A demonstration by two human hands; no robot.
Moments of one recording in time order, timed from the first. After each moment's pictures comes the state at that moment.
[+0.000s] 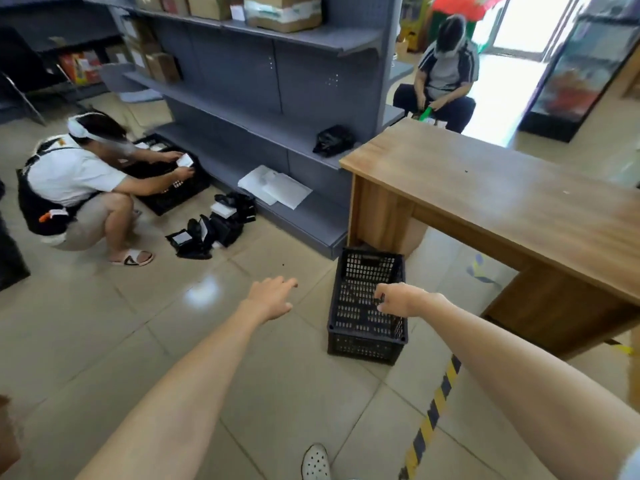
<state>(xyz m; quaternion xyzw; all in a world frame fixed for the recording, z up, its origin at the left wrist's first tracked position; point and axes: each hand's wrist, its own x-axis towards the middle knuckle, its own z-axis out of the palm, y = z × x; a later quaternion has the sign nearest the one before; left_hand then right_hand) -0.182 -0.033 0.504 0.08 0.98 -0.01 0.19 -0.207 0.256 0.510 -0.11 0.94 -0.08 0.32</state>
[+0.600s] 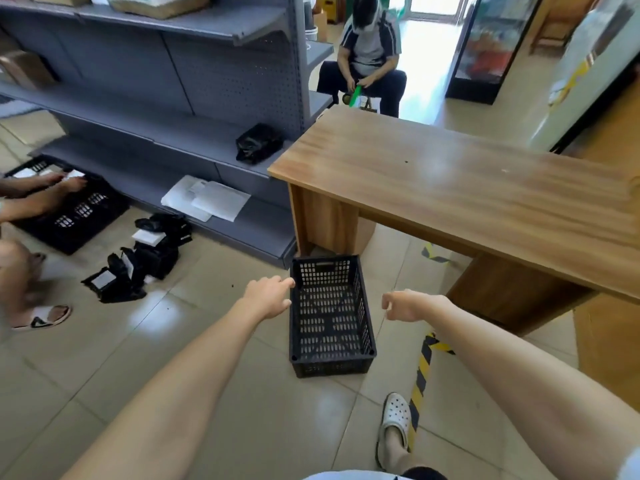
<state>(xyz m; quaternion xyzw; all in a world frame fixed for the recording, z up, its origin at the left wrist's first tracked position) -0.385 0.087 0.470 0.18 0.96 -0.07 0.21 -0.329 0.374 0.487 0.02 0.92 -0.07 0.39</state>
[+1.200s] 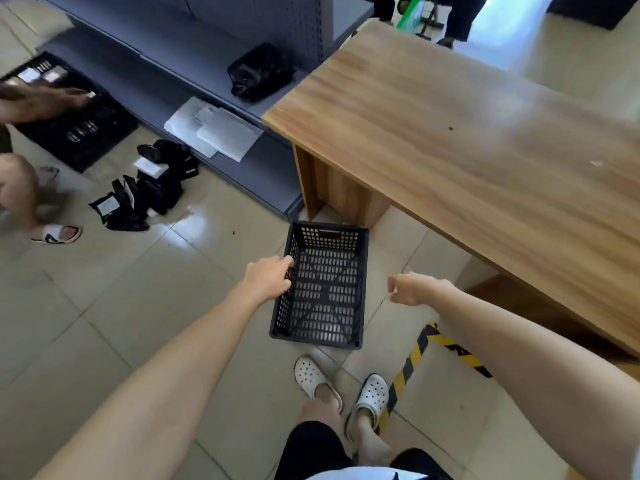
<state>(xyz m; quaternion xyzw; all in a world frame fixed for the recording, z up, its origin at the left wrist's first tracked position) -0.503 0.183 0.401 0.06 0.95 0.01 0.29 -0.501 0.472 0.407 -0.06 0.89 -0.02 0.46</state>
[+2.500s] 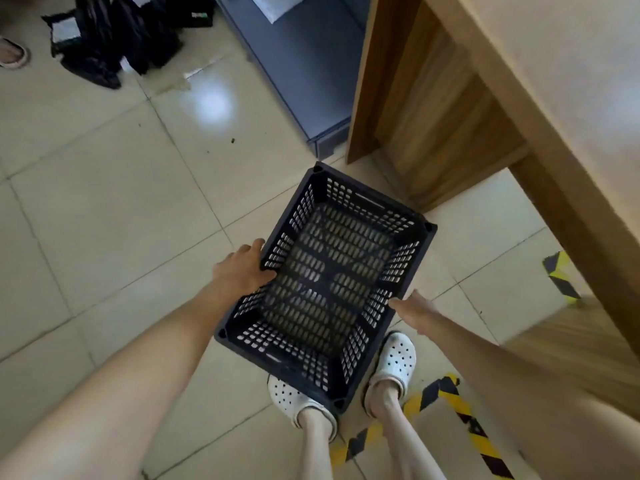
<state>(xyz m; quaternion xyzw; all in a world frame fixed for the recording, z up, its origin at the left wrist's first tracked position) -0.611 0.131 0.028 -0.25 0.87 0.15 0.40 -0.680 0.437 0.023 0.14 0.83 -0.16 0.52</state>
